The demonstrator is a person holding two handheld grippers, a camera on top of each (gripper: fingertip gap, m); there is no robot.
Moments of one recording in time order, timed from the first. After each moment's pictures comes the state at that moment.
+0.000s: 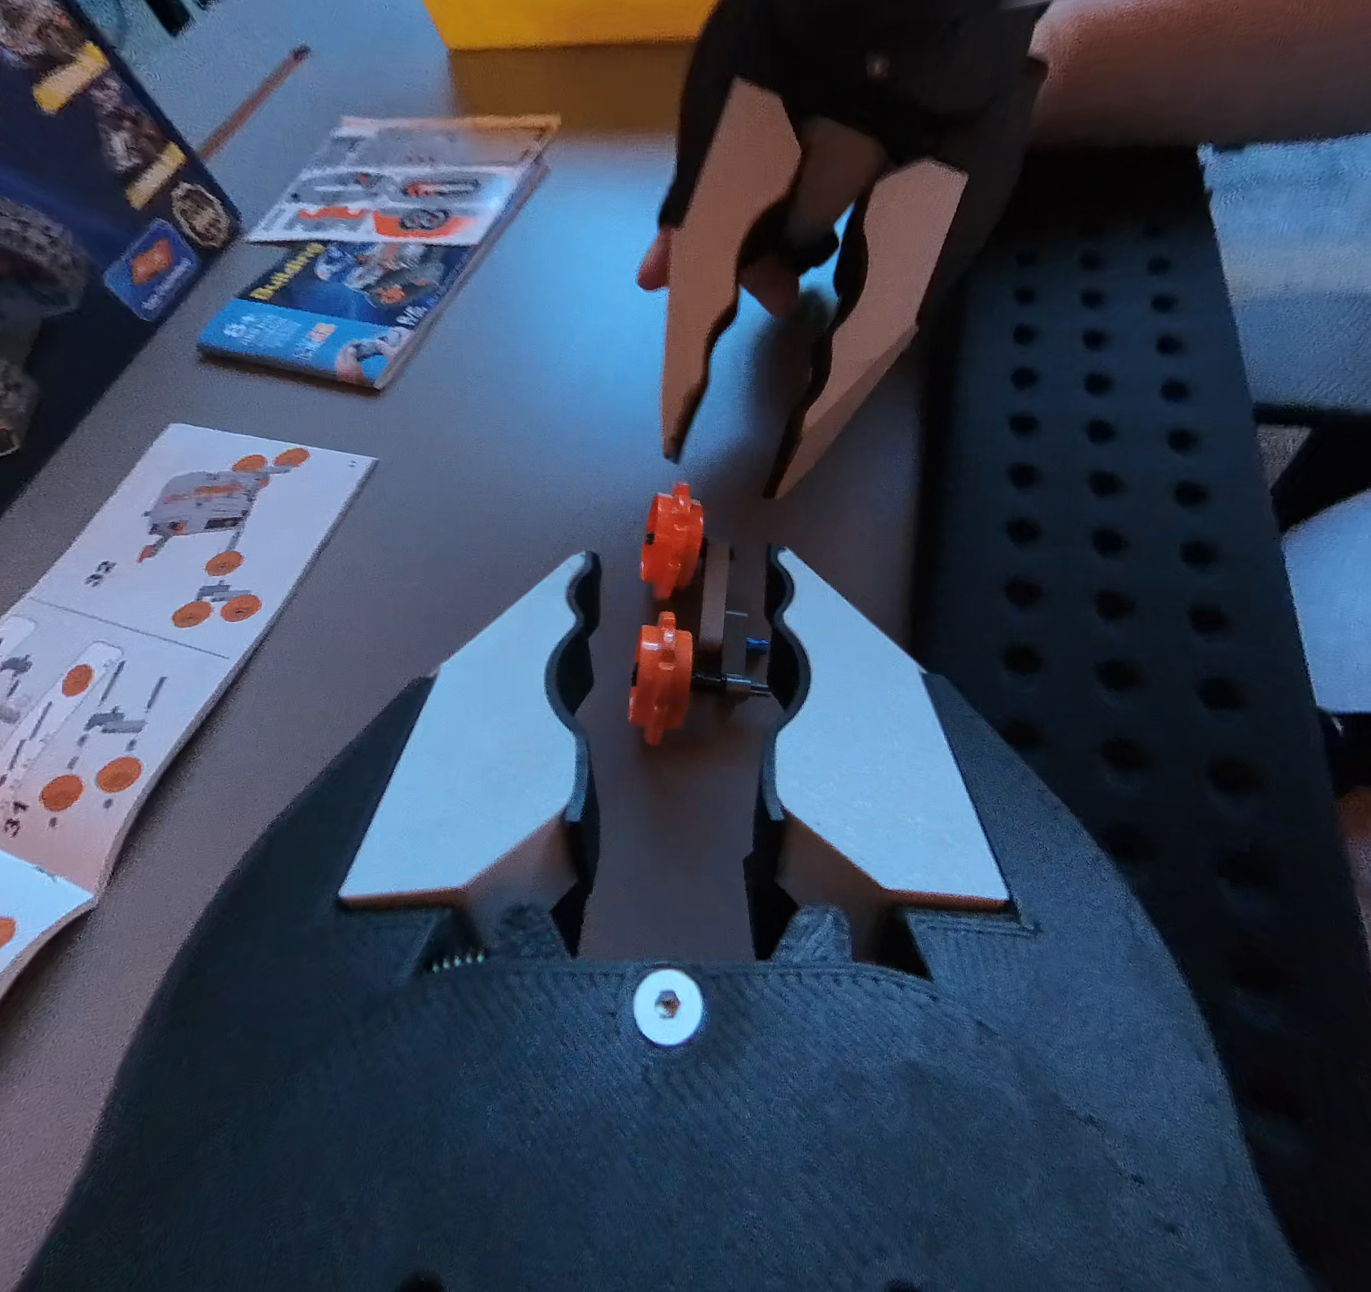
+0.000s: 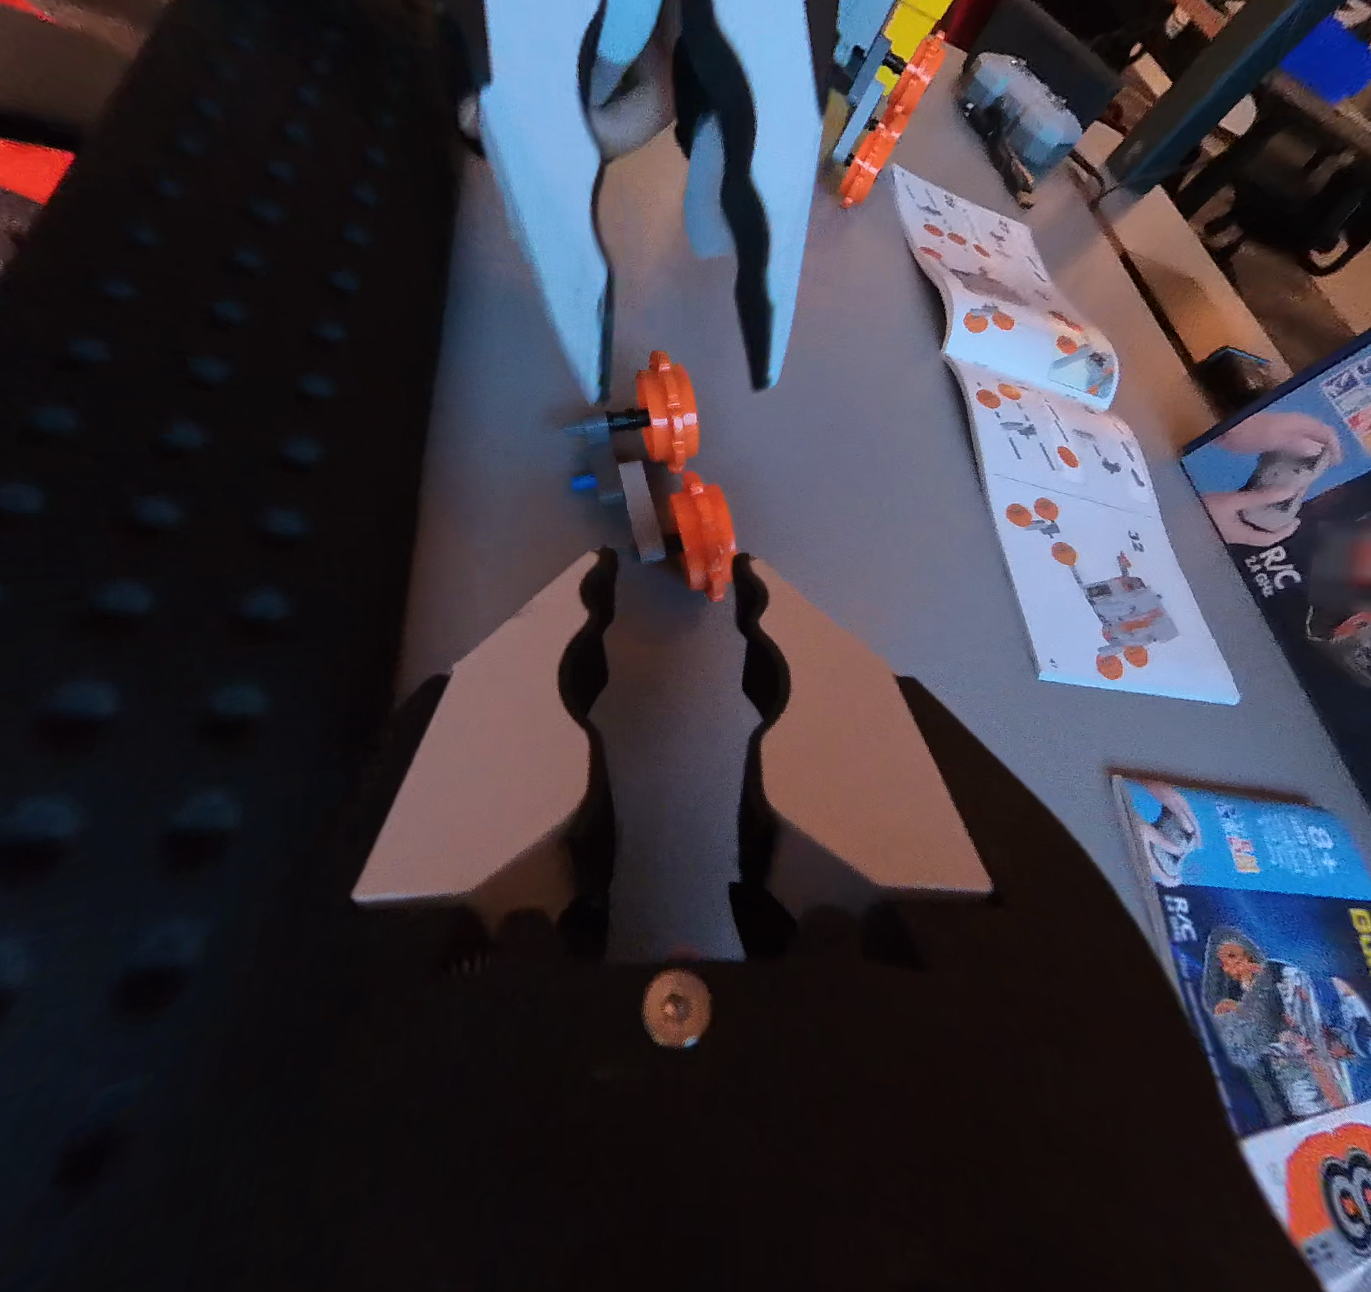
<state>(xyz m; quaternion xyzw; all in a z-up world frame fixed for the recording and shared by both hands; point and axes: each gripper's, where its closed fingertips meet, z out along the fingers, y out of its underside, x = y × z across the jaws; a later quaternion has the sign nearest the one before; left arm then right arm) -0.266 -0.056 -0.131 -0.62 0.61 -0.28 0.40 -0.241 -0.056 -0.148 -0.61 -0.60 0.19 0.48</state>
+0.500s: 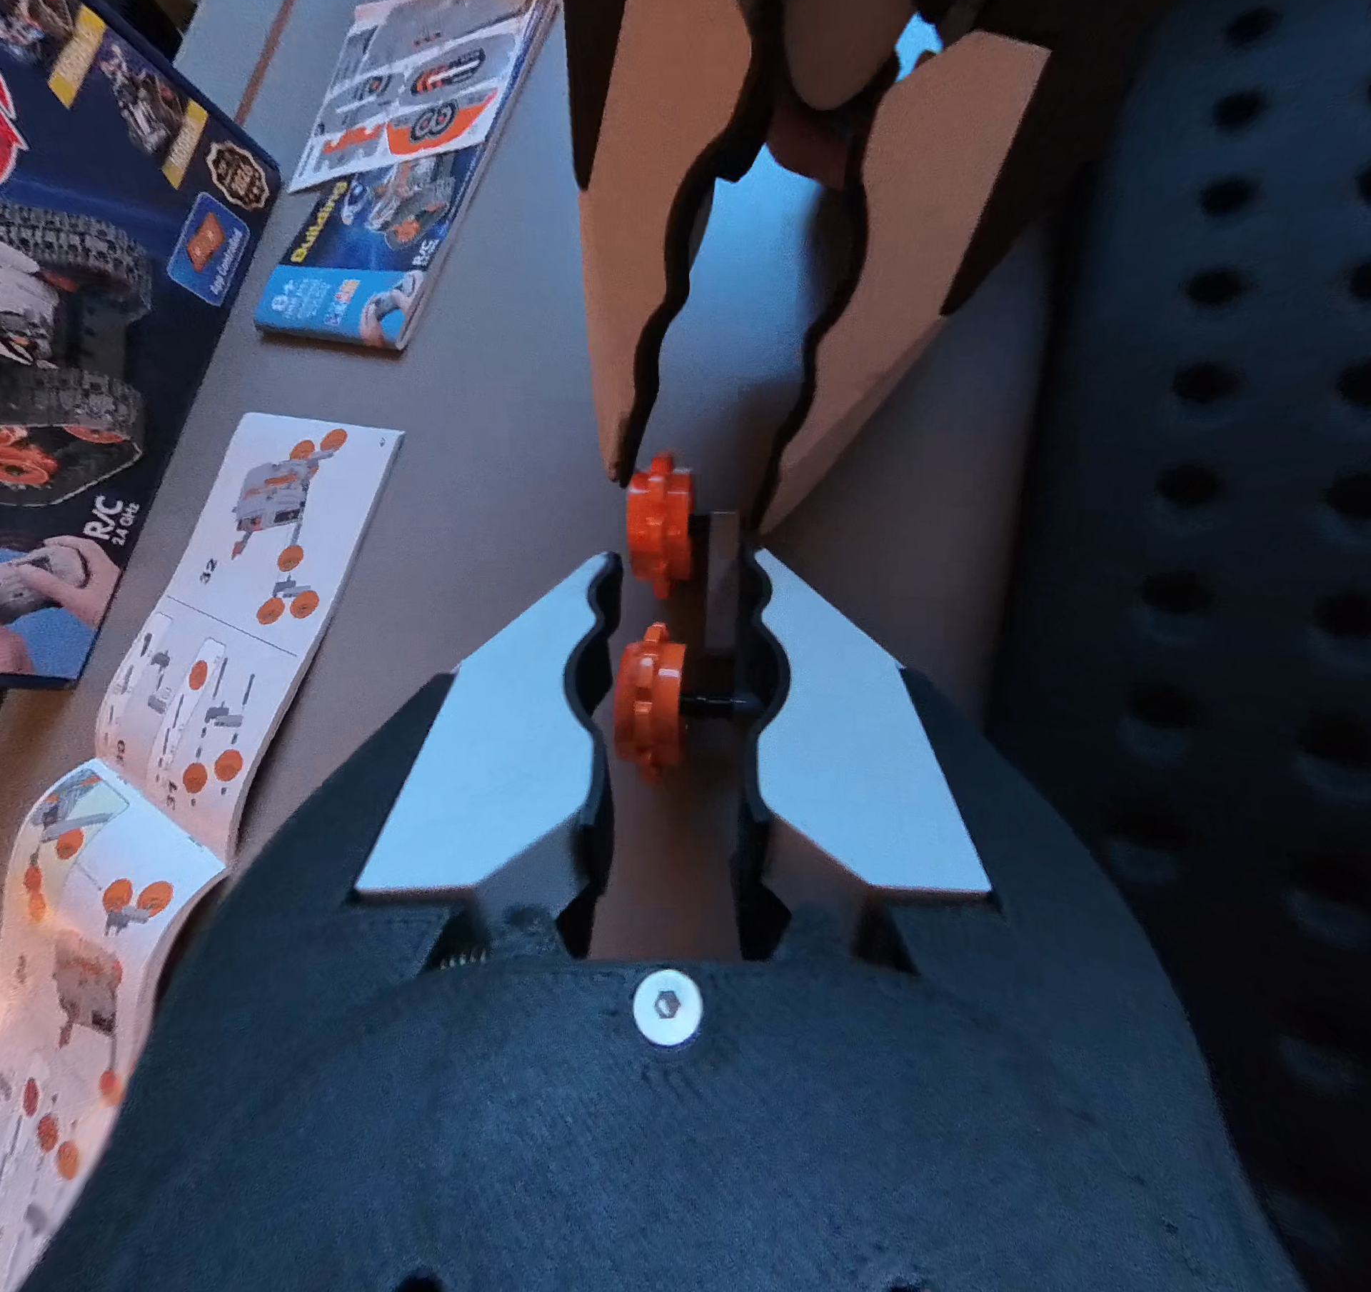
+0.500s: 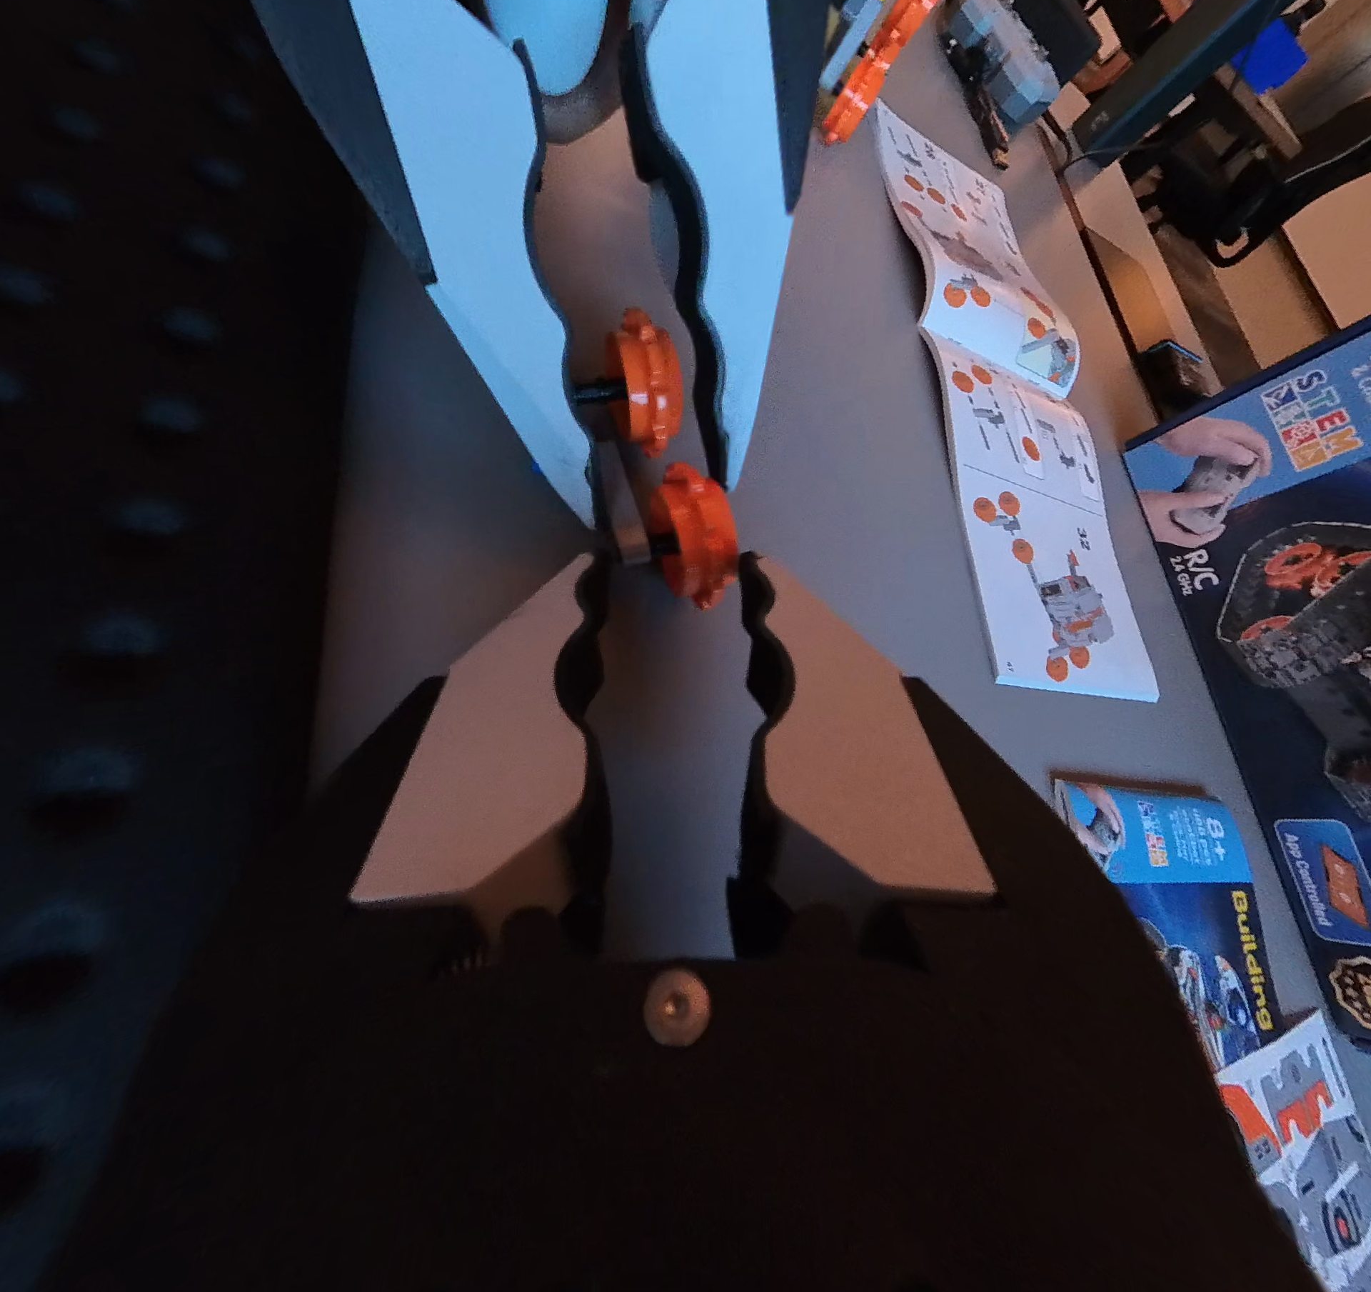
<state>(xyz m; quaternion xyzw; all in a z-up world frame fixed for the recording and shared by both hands) -0.251 -0.048 -0.165 -0.62 0.65 -0.12 0.43 -0.250 -0.042 -0.163 -0.61 -0.62 0.11 0.48</state>
